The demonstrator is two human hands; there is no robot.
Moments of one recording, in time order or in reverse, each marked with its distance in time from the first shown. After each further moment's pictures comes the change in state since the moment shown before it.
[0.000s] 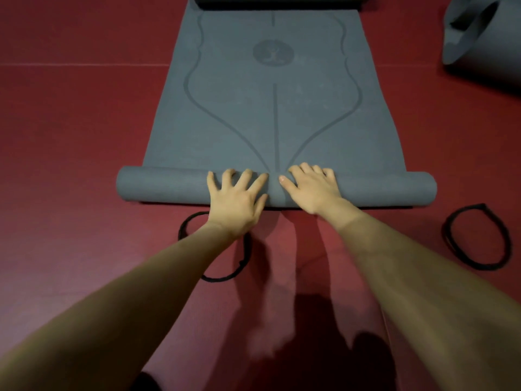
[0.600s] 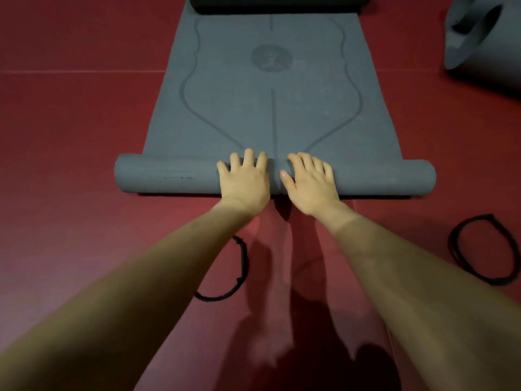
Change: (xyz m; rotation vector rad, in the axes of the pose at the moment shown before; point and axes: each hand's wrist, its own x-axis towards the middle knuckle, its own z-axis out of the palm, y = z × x) left_hand 0.065 0.020 -0.019 0.080 -0.101 -0.163; right_hand 0.022 0.001 0.000 0.061 0.220 -0.007
